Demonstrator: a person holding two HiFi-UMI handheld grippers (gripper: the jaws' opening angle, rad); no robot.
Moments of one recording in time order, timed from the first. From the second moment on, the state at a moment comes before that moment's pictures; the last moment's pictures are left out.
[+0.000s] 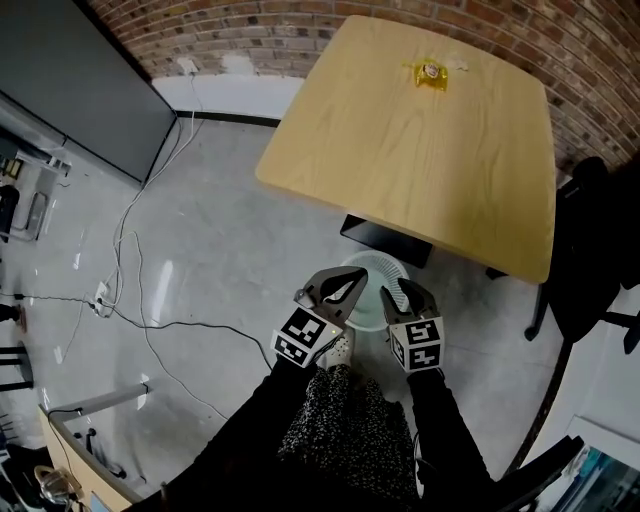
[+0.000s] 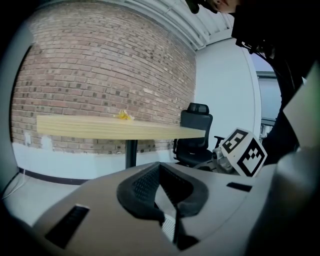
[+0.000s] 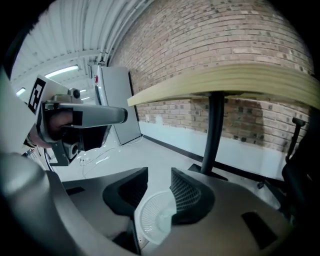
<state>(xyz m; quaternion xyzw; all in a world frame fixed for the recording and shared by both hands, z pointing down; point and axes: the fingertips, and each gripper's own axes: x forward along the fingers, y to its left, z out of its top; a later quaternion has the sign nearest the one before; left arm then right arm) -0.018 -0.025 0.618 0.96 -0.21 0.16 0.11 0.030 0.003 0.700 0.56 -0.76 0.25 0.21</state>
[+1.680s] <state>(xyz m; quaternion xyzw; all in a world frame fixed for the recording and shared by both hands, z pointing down) -0.001 -0.109 0.419 0.97 -0.20 0.09 0.06 0.088 -0.101 0.421 0.65 -0.74 0.10 0.13</state>
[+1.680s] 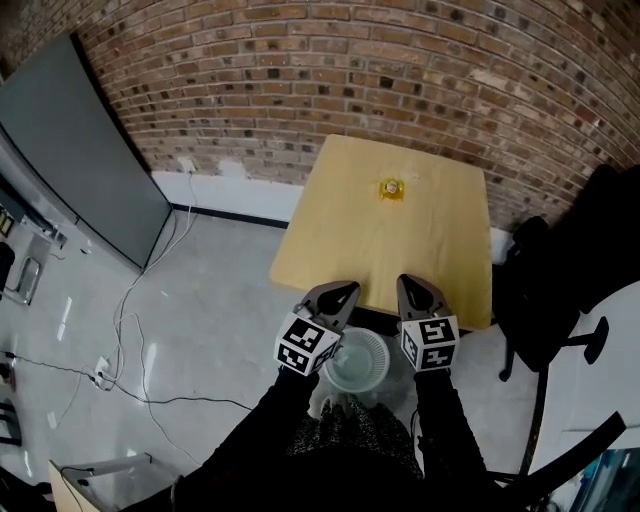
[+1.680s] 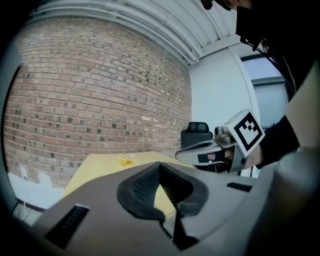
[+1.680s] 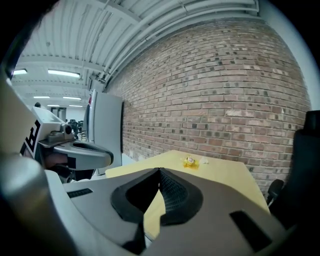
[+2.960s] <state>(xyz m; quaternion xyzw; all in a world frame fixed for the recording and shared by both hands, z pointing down) 0.060 -0.204 0.411 0.96 -0.26 0.08 0.06 0.172 -0.211 0.426 0.64 -0.75 0.10 0.13</state>
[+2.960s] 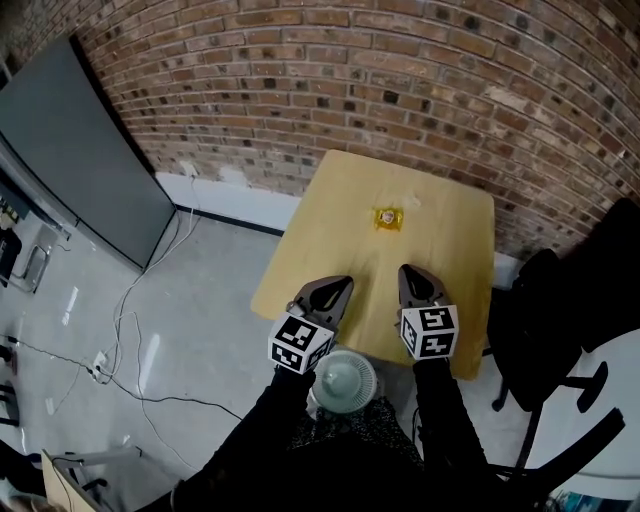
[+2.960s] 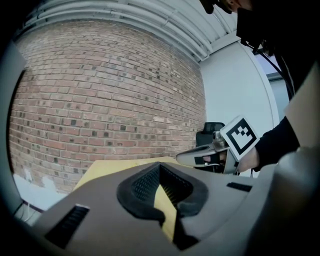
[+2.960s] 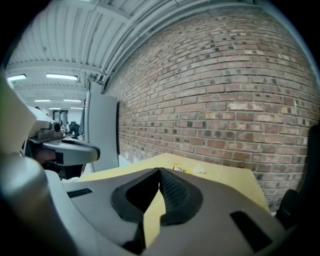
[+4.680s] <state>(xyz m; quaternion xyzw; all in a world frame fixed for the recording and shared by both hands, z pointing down) 0.119 -0.301 0.457 0.93 -0.33 0.12 0.09 0.207 -0.388 0.502 0.55 -0.81 0.14 0.16</state>
